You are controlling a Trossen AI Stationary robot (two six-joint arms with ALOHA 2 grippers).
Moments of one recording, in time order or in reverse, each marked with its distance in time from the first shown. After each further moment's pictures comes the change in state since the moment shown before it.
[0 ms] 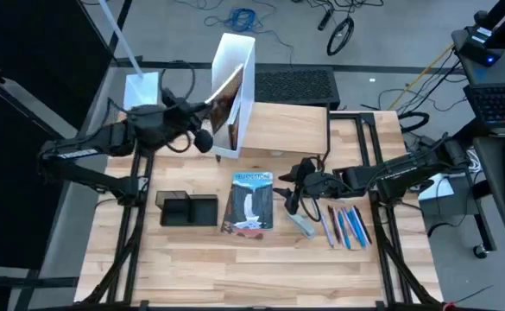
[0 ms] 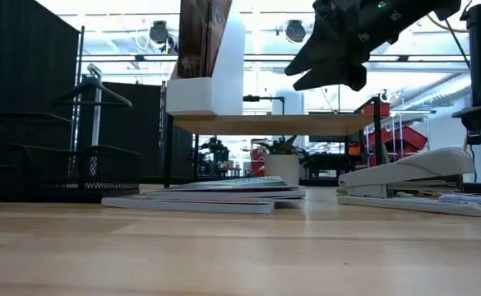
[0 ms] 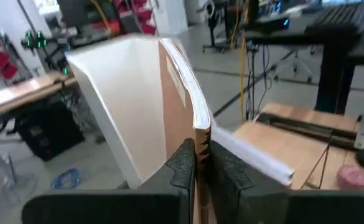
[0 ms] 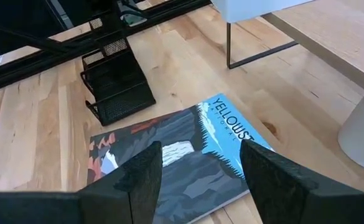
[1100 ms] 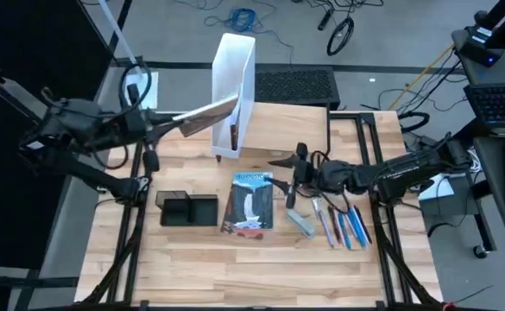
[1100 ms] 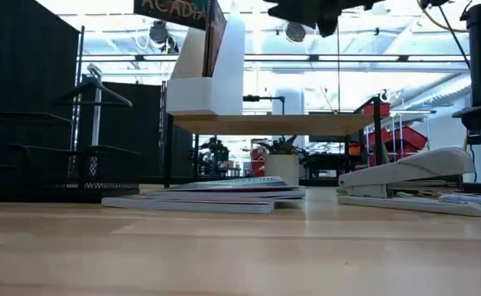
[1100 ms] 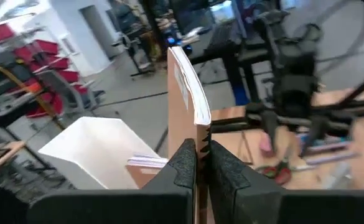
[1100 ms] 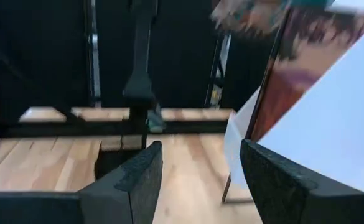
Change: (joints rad) left arm -0.288 -0.040 0.417 -0.516 0.101 0.174; right arm -0.029 -0.024 -0.001 0.503 -0.009 -0.562
